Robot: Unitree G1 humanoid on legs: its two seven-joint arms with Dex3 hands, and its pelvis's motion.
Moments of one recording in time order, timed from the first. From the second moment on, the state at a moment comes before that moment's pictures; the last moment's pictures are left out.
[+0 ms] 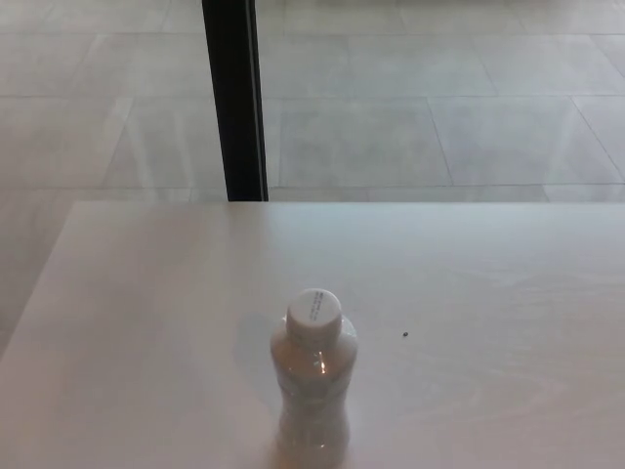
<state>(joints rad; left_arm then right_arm) 0.32 0.32 0.59 1.01 -0.18 -0.02 -0.12 0.34 -0.39 -0.59 0.66 0.07 0.01 -0.04</state>
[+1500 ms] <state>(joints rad) 0.06 0.28 0.28 -0.29 -0.36 0.14 -0.19 0.00 -0.41 -0.28 -0.25 0.28 0.16 0.10</state>
